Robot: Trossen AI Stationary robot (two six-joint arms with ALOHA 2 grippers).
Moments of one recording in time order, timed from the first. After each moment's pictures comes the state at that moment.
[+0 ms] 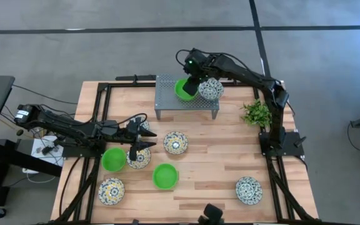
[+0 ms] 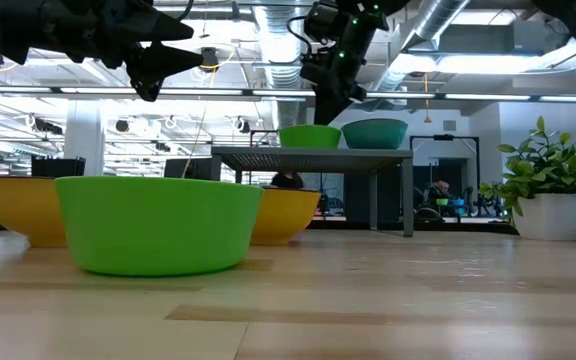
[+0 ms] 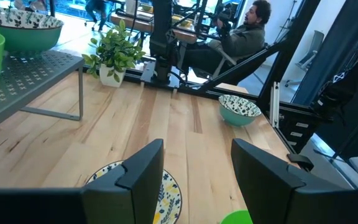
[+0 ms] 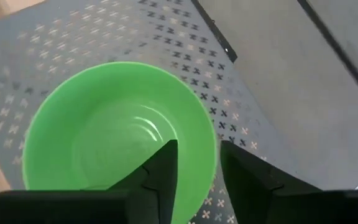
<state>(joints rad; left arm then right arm) -0.17 0.92 0.33 0.47 -0.11 -0.20 -0.50 1.94 1.93 -0.99 0.16 -0.07</state>
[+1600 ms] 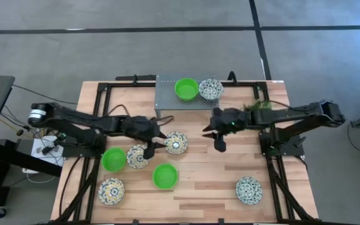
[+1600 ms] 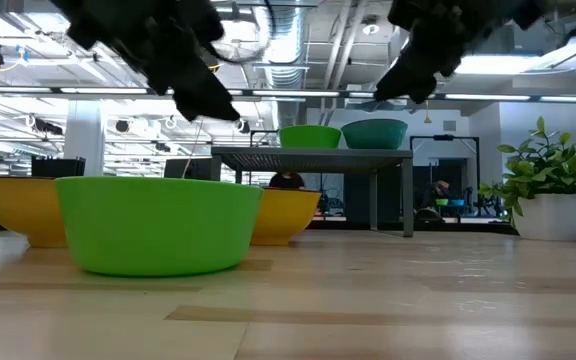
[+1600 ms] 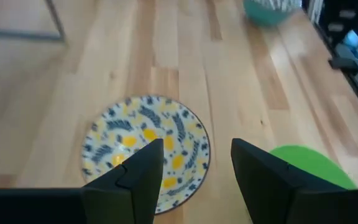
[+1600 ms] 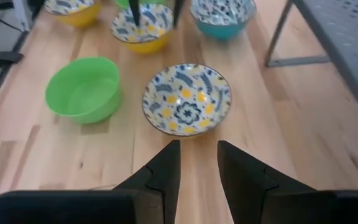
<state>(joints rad) -0.05 1.31 0.71 0.00 0.08 -0.06 0.01 1.17 0.76 -0.20 0.00 0.09</state>
